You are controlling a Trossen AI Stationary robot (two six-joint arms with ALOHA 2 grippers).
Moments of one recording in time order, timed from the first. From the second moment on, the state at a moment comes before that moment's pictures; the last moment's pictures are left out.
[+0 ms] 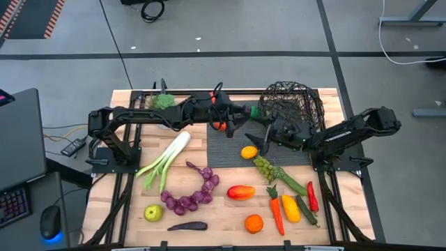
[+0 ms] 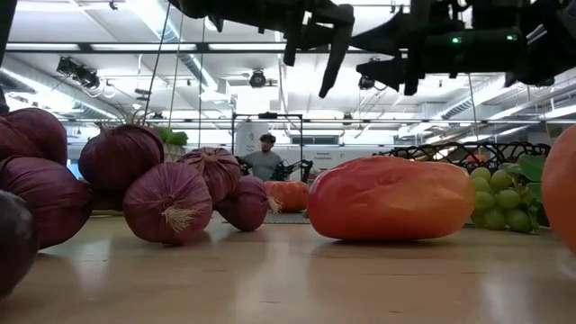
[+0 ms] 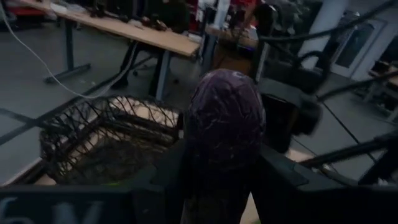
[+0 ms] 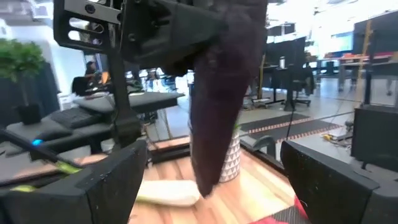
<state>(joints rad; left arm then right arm) 0.19 1.67 1.26 0.32 0.05 -0.25 -0.01 1.27 0.33 1.11 0.34 0.03</state>
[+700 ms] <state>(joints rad) 0.13 1.70 1.26 0.35 0.04 -0.21 0.02 1.39 0.44 1.04 0.50 -0.01</state>
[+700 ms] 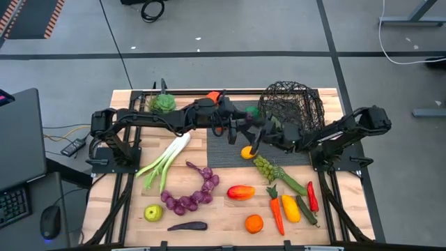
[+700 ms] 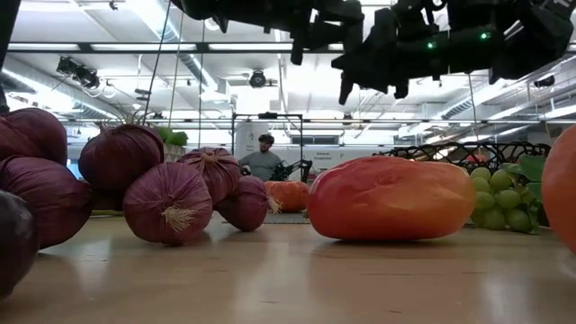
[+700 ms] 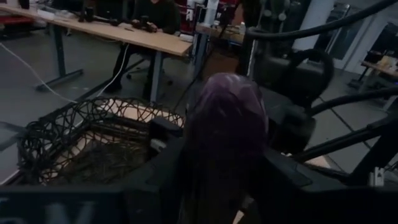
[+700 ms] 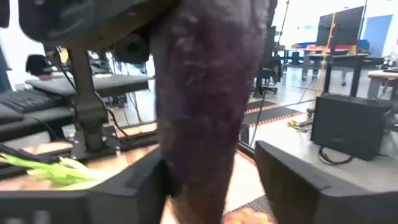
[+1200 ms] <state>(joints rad) 0.19 1.53 1.26 -0.18 0.05 -0.09 0.11 1.35 0.44 0.93 1.03 -0.24</state>
